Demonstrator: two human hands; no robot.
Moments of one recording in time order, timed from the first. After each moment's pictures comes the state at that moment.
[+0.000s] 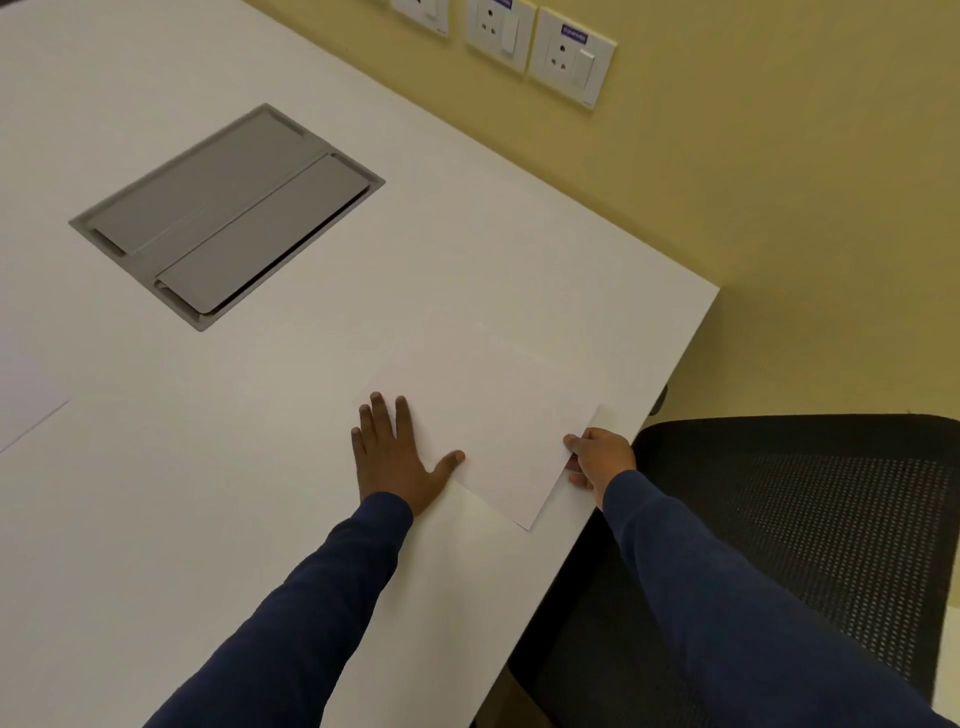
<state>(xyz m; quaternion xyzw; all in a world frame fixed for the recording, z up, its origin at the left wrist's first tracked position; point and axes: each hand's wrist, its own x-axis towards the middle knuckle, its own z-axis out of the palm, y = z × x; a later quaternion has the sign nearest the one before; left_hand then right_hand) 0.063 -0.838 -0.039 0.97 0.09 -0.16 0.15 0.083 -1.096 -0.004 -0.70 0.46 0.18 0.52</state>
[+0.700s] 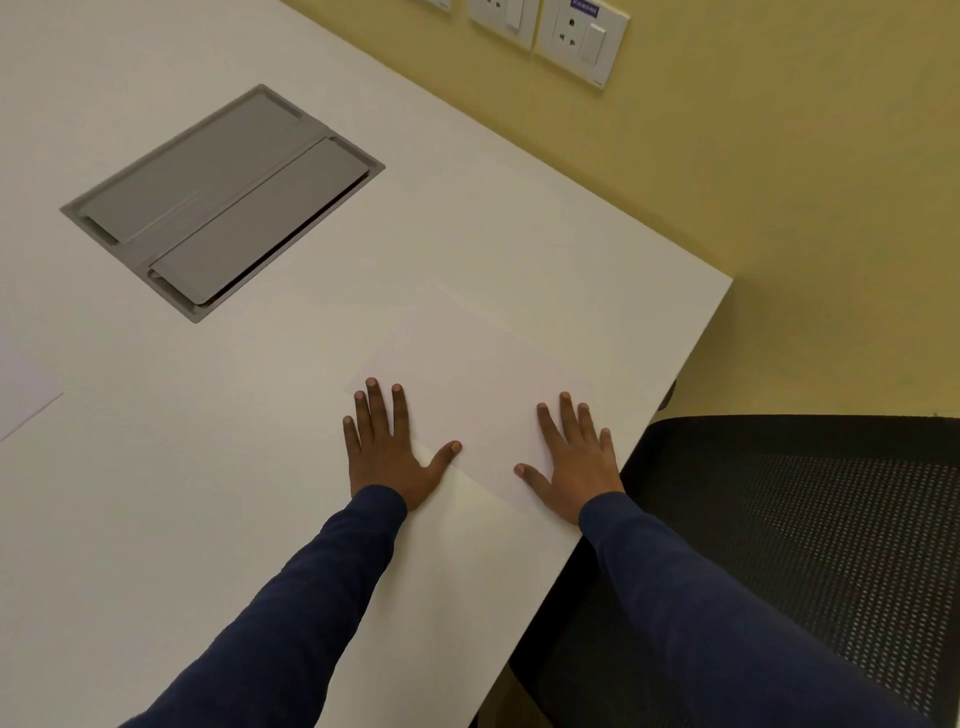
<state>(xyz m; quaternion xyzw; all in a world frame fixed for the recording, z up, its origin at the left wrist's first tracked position) 0.067 -0.829 -0.062 0.98 0.07 -0.16 0.12 0.060 -1.084 -0.025 -0.97 -0.03 0.25 0.04</state>
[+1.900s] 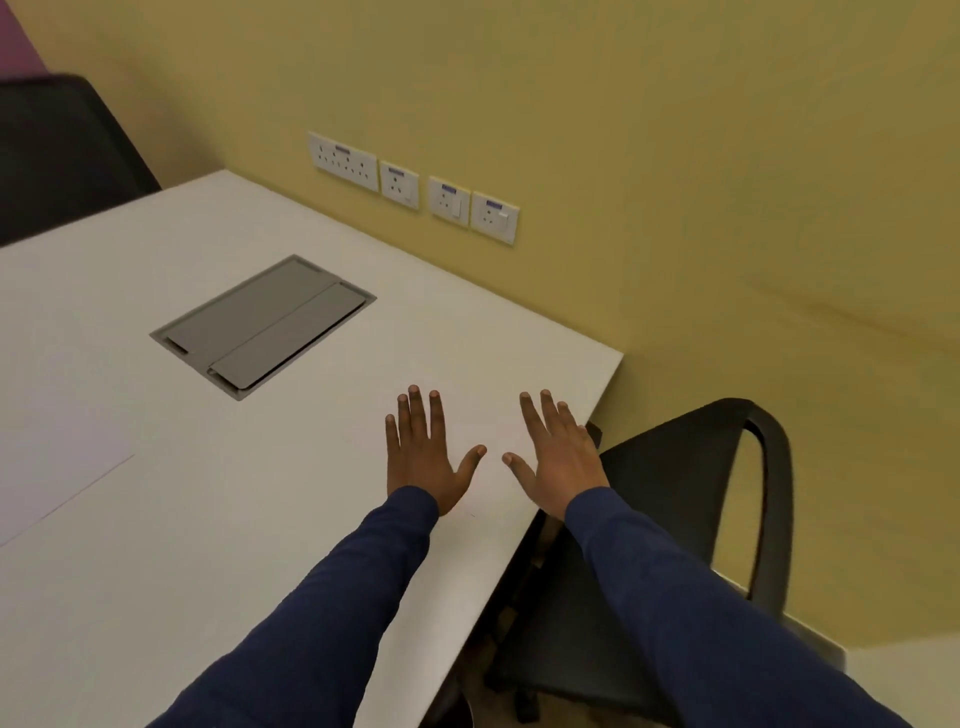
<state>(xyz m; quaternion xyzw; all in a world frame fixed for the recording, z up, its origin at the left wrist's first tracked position) 0.003 -0.906 0.104 0.99 -0.03 0.00 0.10 -0.028 -1.100 0.158 -1.00 -0.03 0.03 0.04</state>
